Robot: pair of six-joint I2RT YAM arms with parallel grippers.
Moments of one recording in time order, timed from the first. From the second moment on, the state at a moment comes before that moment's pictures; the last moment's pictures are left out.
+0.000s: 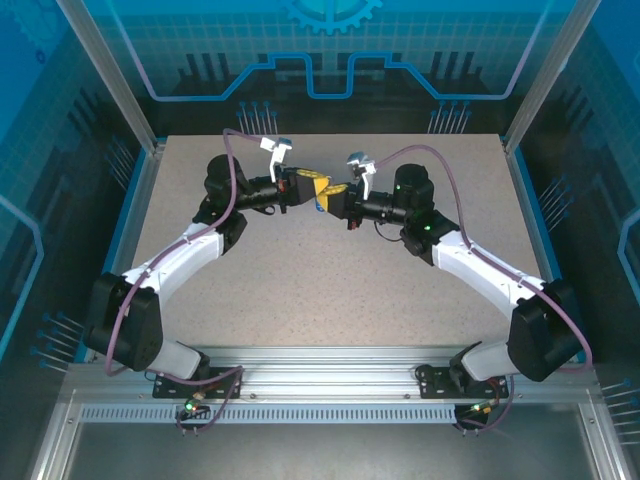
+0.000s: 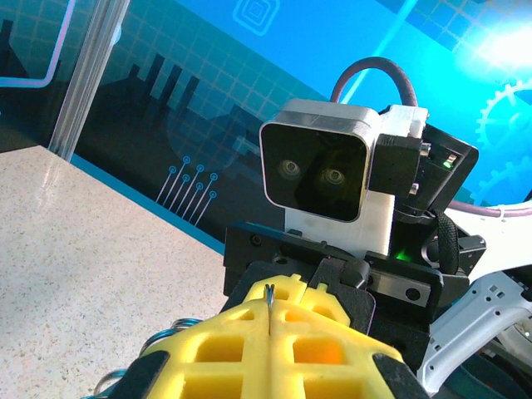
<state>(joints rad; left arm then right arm) -0.34 1.46 1.03 0.59 0.98 -0.64 0.53 1.41 1.02 0.28 -0.71 0.34</state>
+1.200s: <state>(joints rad) -0.35 1.46 0.98 0.80 0.89 -0.79 0.40 1.20 0.92 0.35 -0.60 0.56</state>
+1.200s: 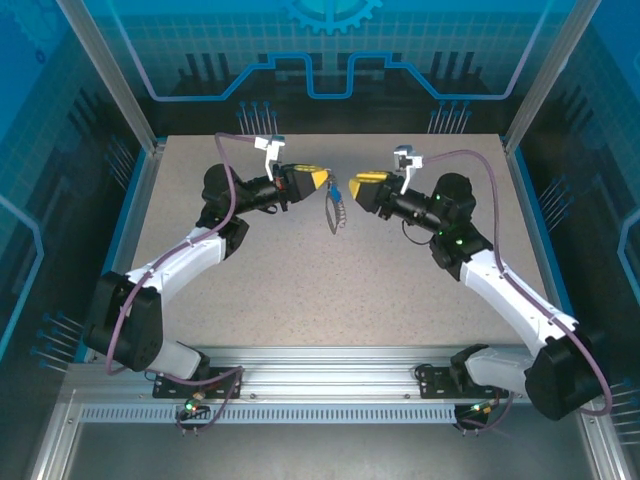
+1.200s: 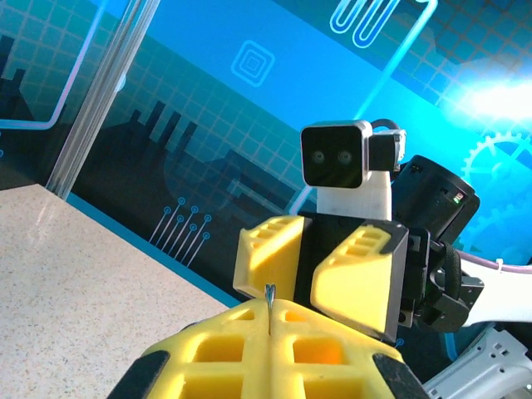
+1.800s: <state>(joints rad) -0.35 1.47 0.96 0.88 0.86 -0.85 0.48 1.34 1.00 0.48 -0.60 0.64</state>
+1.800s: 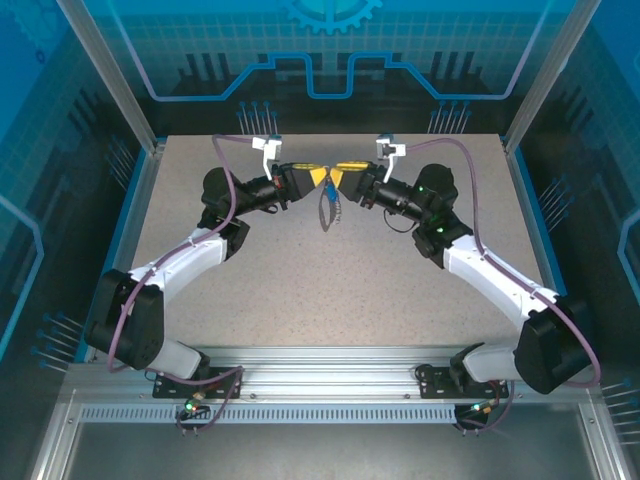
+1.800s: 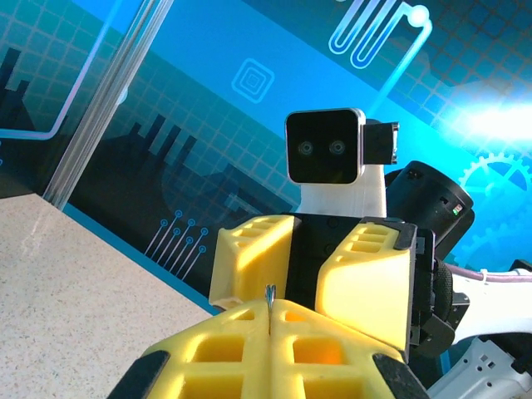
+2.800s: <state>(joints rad) -0.35 1.48 0.95 0.92 0.85 -0.86 0.48 1.37 1.05 0.43 -0.65 0.60</state>
